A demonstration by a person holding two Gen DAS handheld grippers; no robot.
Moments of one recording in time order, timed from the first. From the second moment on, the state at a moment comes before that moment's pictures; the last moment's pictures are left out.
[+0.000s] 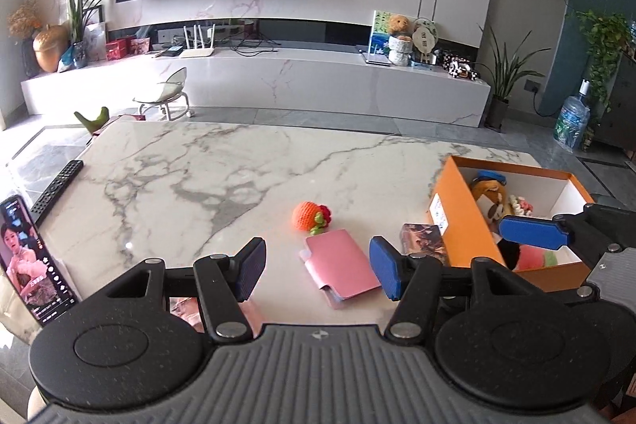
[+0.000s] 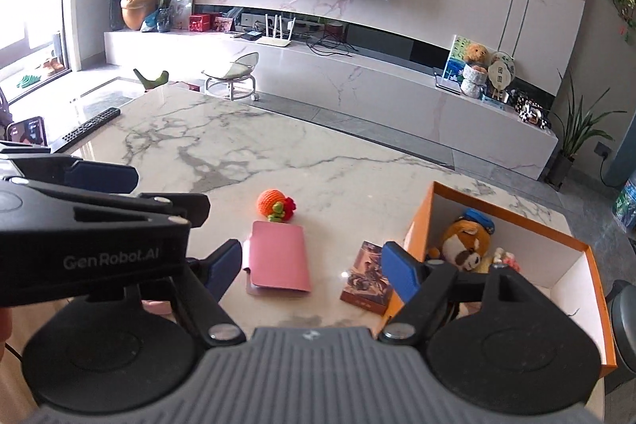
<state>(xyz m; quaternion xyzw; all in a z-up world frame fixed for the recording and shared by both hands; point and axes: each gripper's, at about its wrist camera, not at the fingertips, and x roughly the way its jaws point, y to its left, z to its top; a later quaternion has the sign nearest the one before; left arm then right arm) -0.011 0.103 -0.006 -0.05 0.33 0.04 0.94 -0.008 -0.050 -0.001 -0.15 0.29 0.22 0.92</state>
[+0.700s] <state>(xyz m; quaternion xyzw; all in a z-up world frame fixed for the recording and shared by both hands) -0.015 0.184 -0.087 -0.10 0.40 0.11 0.90 -0.006 0.035 -0.079 -0.22 0.34 0.23 0.88</state>
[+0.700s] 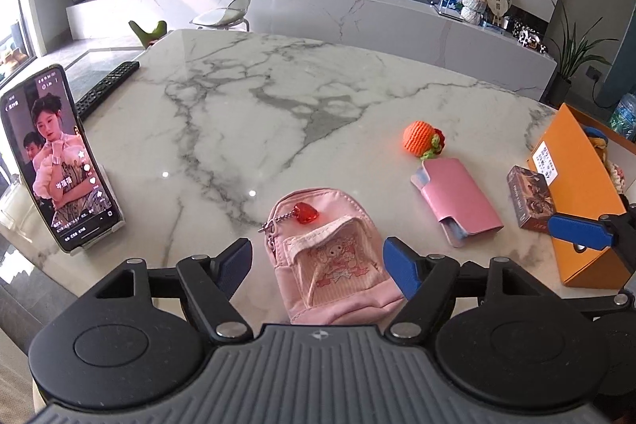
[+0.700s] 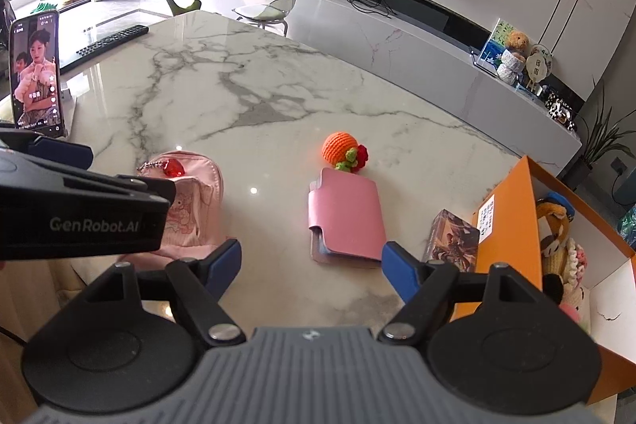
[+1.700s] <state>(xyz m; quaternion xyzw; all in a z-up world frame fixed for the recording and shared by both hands) 0.050 0.201 -0.137 -0.14 0.44 0.10 0.88 0.069 0.035 -0.114 -0.19 0.38 0.20 0.89</state>
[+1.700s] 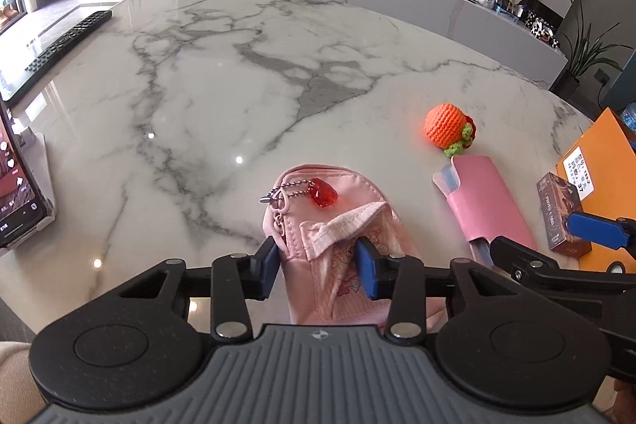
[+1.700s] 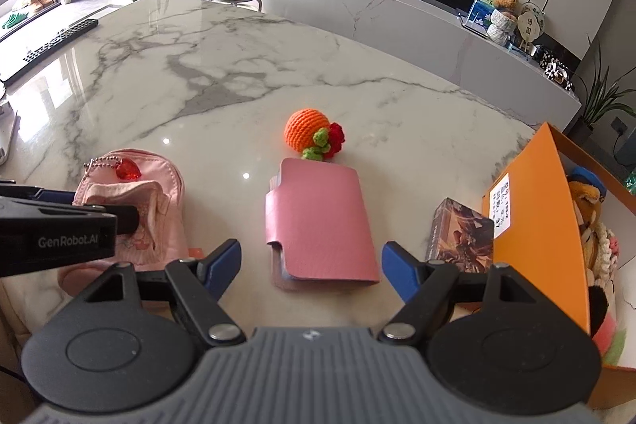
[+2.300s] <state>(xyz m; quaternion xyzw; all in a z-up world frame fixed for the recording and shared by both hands) 0.086 0.213 -0.139 -0.14 0.42 0.12 0.89 0.134 0.060 -0.112 -0.18 0.33 0.22 0.90</state>
